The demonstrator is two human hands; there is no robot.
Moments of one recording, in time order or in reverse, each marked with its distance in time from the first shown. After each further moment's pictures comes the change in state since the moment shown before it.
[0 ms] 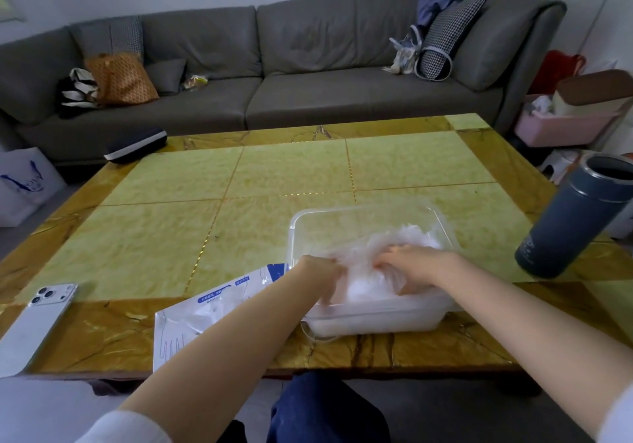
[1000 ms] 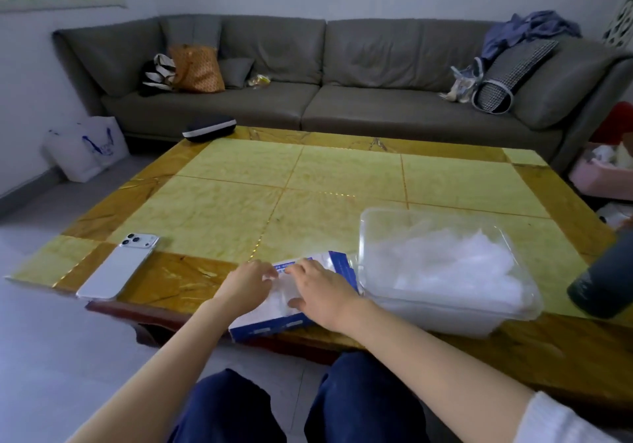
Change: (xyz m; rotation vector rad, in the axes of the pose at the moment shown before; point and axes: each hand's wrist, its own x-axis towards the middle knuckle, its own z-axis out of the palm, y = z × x) left_hand -0.117 -0.120 0.143 -0.805 0.516 -0.411; right_hand 0.017 -0.227 0.004 0.086 0.369 -0.372
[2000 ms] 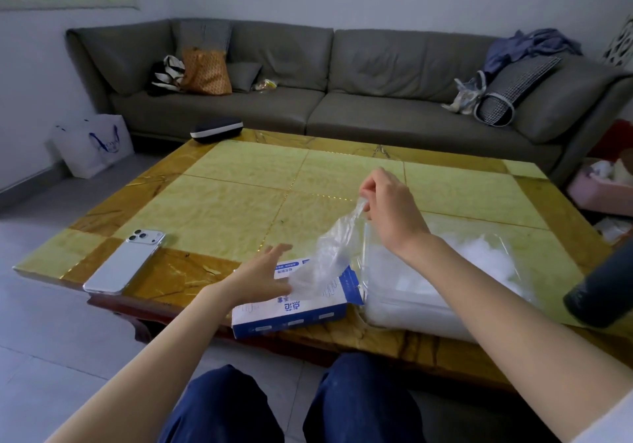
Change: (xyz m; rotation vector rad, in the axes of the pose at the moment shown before) left_hand -0.013 0.014 -0.023 -0.145 -0.155 0.140; right_hand -0.015 0.047 -0.104 0.201 0.702 0.175
